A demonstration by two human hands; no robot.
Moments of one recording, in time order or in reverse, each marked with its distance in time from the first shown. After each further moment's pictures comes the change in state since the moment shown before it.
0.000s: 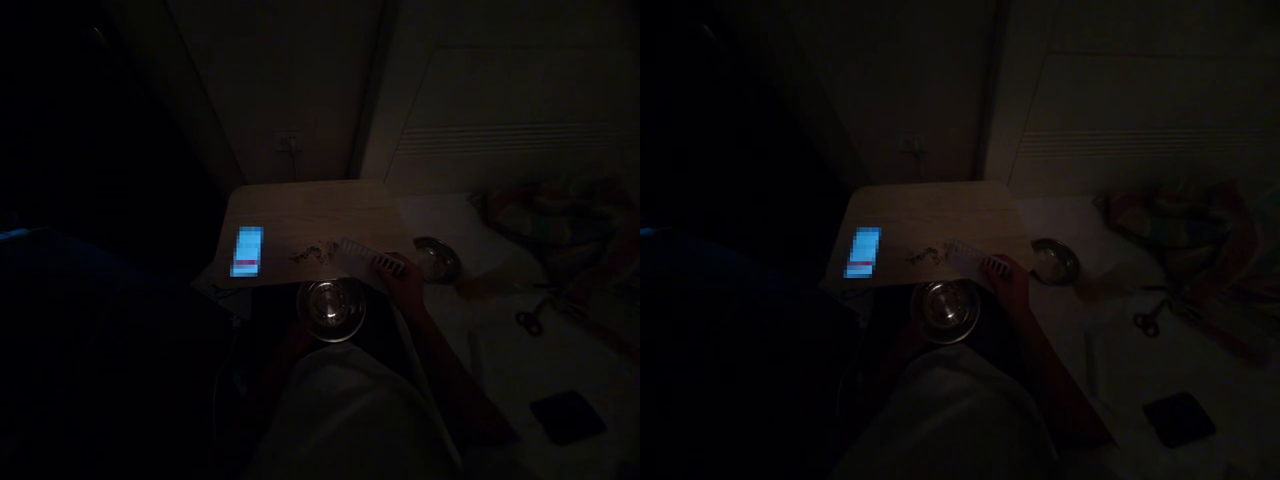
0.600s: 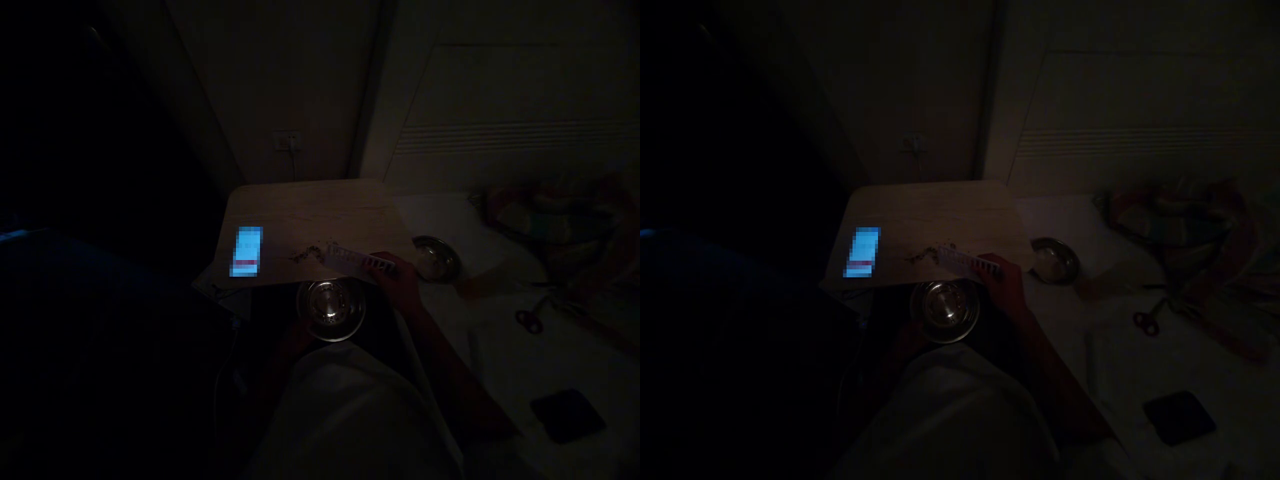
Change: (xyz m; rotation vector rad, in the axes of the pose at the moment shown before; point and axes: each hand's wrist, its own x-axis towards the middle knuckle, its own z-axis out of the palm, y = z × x) left_hand 0.009 -0.011 -0.026 0.097 0.069 0.050; right_hand 0.003 -0.010 0.002 -0.037 -0.134 -0.096
